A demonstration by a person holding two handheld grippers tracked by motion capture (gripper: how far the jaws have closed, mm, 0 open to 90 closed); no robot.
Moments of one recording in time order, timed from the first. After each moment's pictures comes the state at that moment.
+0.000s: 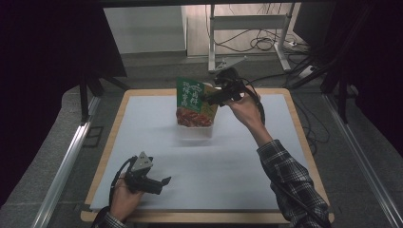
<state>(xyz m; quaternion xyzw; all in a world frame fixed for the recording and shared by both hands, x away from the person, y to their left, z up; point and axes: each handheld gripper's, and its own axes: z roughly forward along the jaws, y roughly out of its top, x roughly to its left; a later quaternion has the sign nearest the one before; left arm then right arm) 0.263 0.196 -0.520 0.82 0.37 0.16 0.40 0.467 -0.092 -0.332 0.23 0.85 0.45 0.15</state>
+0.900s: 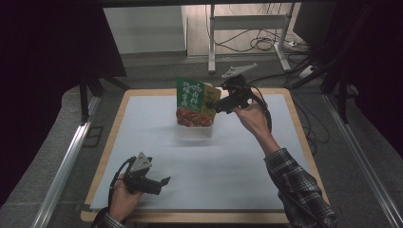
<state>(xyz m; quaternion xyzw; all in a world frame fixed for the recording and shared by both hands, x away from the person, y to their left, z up) 0.260 0.197 -0.520 0.82 0.37 0.17 0.40 0.451 -0.115 -0.341 0.24 0.85 0.46 0.14</state>
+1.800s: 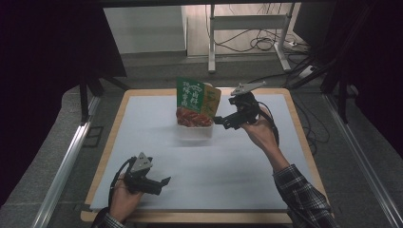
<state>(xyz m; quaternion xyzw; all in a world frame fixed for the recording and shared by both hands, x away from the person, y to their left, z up) 0.260 0.197 -0.520 0.82 0.37 0.17 0.40 0.424 -0.142 -0.374 0.25 0.85 0.45 0.12</state>
